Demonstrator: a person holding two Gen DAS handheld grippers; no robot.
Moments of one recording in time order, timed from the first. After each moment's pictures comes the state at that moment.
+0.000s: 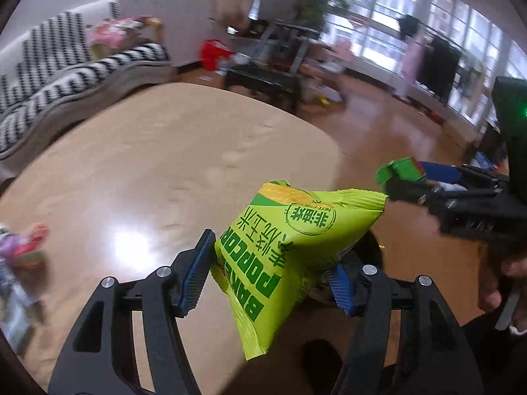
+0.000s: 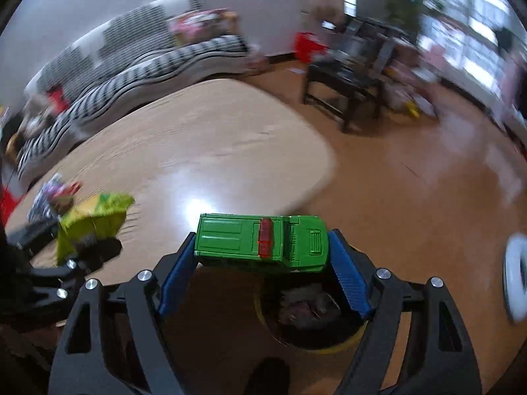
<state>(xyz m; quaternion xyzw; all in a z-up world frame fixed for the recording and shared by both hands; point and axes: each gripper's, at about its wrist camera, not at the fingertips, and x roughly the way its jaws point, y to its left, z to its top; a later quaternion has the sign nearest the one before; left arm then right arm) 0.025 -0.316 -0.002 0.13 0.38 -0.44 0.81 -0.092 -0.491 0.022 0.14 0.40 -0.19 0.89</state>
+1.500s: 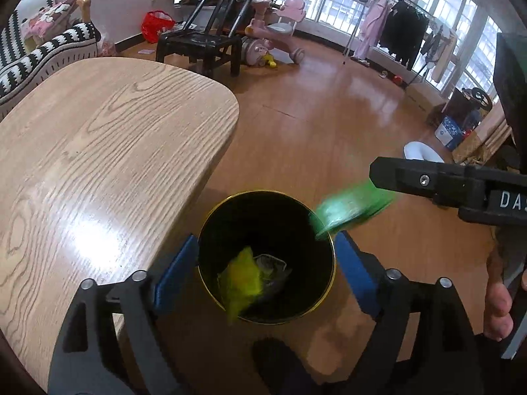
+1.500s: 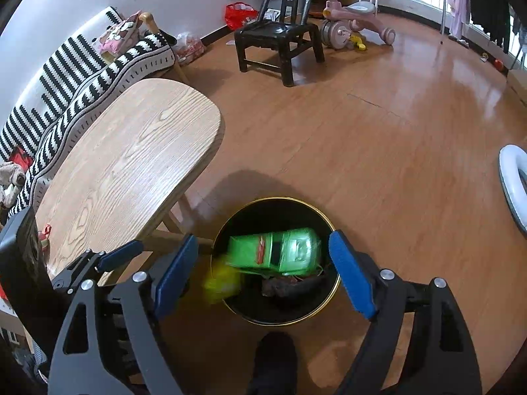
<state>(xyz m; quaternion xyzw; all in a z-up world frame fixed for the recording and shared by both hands) -0.014 -0.440 -0.054 0.15 0.43 -0.50 0.74 -0.139 -0.582 -0.012 0.27 0.43 -0.25 0.83</state>
